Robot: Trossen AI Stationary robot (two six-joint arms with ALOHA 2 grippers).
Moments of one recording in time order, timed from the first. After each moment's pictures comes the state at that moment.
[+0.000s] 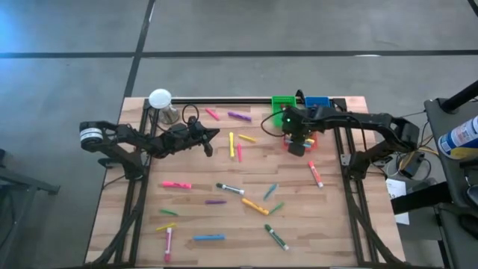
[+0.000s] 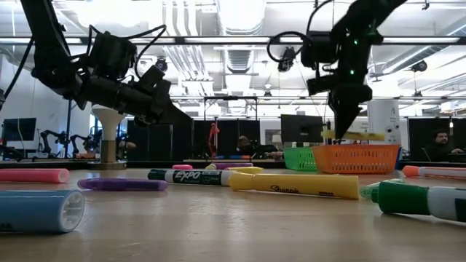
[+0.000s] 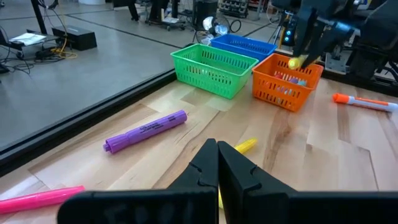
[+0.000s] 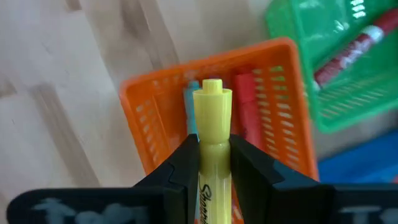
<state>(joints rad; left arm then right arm) 0.37 1.45 0.29 0.99 -0.12 -0.13 -0.44 1.44 0.94 -0.81 0.09 -0.12</state>
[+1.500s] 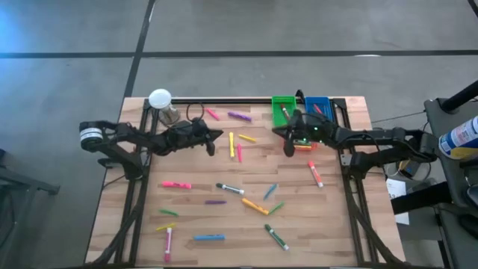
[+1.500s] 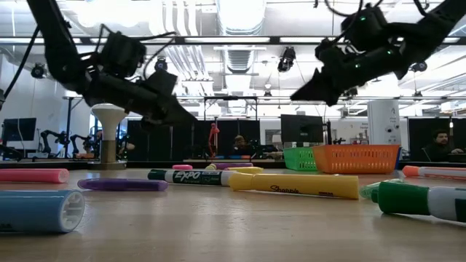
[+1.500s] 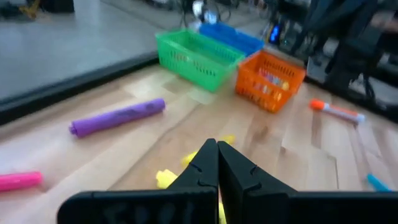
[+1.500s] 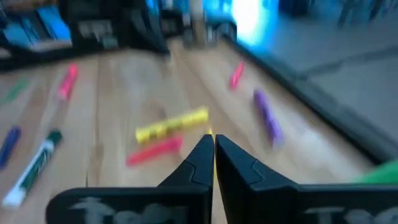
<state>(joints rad) 0.38 1.45 0.36 0.86 -0.03 -0.28 -0.41 1.18 0.43 0.44 -0.11 0.05</state>
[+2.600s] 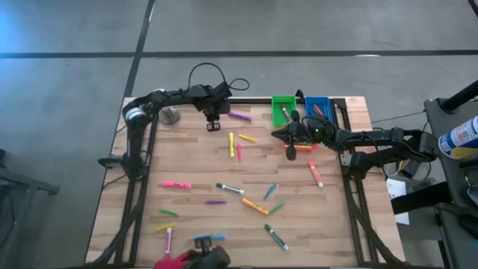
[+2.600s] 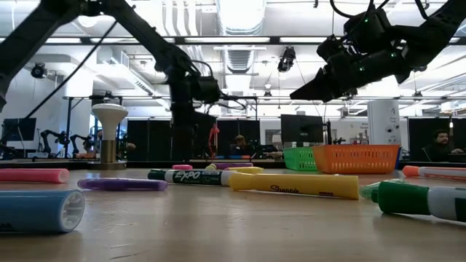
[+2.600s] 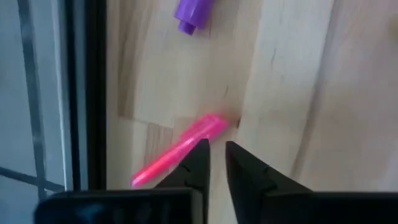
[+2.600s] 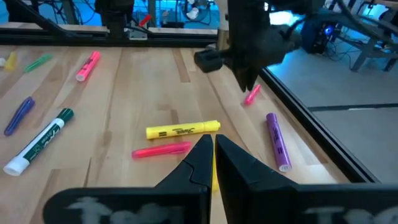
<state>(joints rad) 0.65 1.96 1.44 -0.75 -0.15 0.56 -0.41 1.19 0.40 0.51 -0.19 -0.13</state>
